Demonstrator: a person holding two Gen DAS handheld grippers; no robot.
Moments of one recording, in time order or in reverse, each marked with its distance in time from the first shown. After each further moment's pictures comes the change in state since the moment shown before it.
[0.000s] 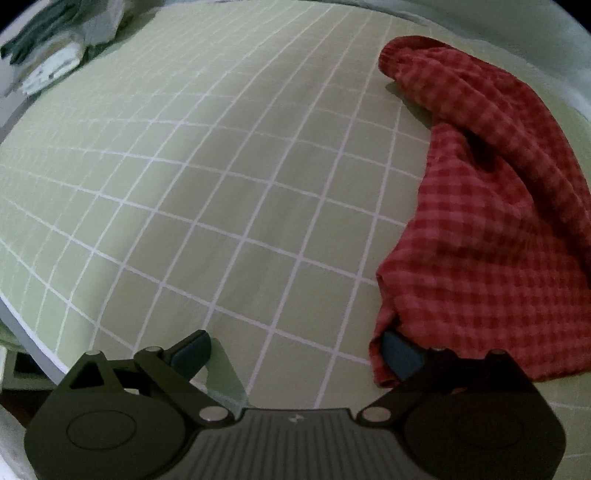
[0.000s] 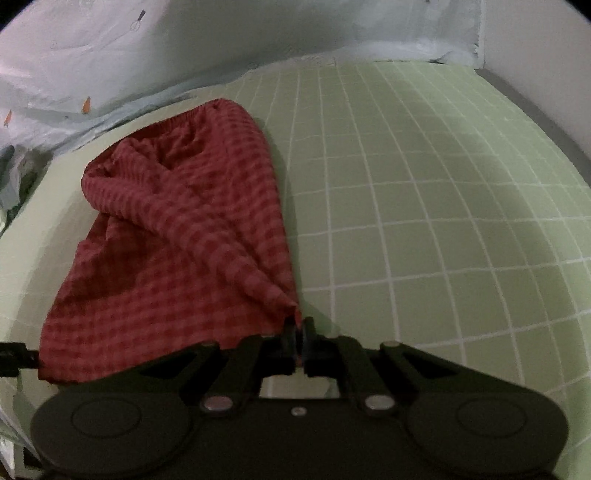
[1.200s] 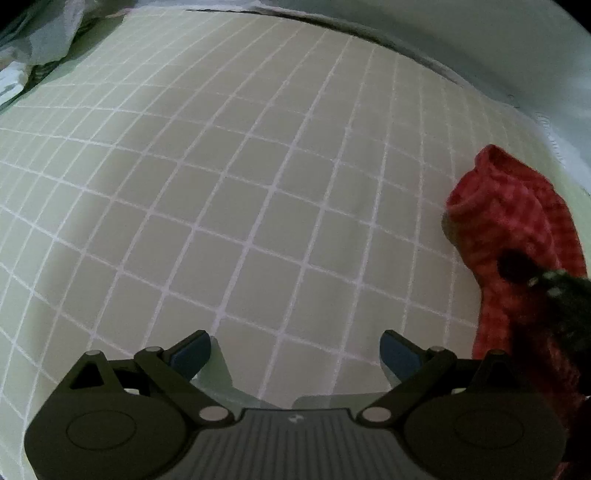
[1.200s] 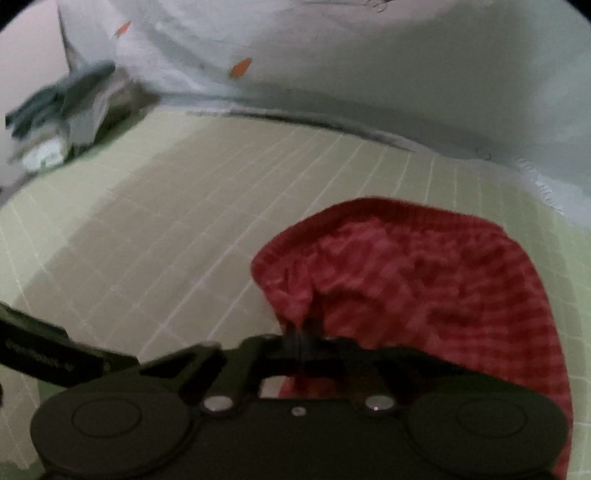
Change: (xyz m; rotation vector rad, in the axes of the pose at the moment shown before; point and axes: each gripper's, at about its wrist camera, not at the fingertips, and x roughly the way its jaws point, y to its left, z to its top) left arm 0.047 0.049 0.149 -0.008 -0.002 -0.163; right arm 0.116 0.234 0.119 -0.405 -0.108 0.183
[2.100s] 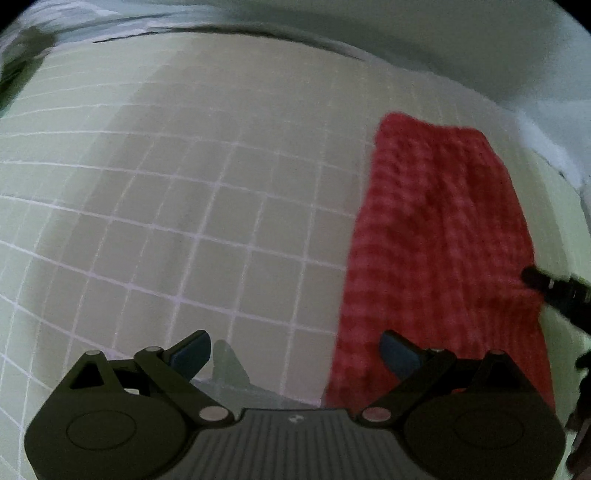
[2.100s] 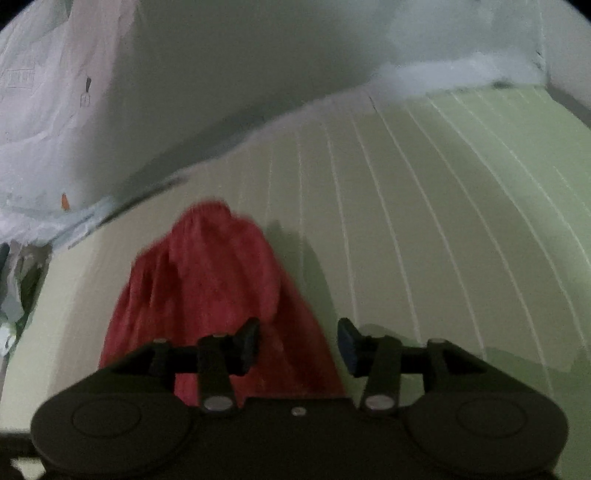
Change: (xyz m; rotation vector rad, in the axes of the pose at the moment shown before) left arm 0.003 -0.107 -0.011 0.144 0.010 -0.076; right arm -0.044 -0.216 -0.051 0.562 0.047 -0.062
